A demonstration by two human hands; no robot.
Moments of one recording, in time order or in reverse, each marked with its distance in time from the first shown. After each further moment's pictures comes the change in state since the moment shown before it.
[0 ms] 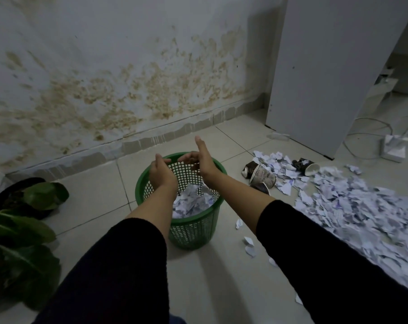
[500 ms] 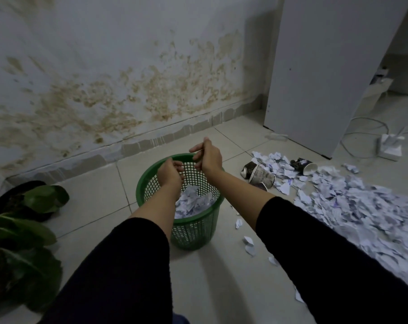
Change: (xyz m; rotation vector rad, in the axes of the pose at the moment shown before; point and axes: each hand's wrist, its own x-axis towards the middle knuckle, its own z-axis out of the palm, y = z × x) left_hand -0.009 0.006 0.005 -0.001 -0.260 -0.089; right_hand 0.001 -0.010 -0.006 0.024 0.301 -0.173
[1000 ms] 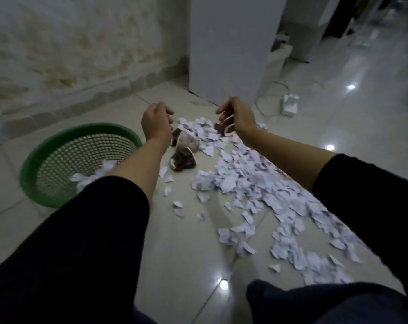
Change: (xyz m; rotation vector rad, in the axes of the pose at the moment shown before) left_hand -0.093 -0.004 0.144 0.043 -0.331 0.236; right_hand -0.039 -0.063 -0.262 -0.207 0.212 0.038
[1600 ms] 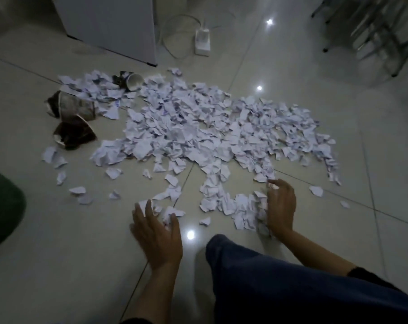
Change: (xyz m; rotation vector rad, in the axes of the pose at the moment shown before) left_hand -0.295 -0.264 0.030 0.865 -0.284 0.230; right_hand -0.269 0.306 -0.262 -0.817 0.781 0.183
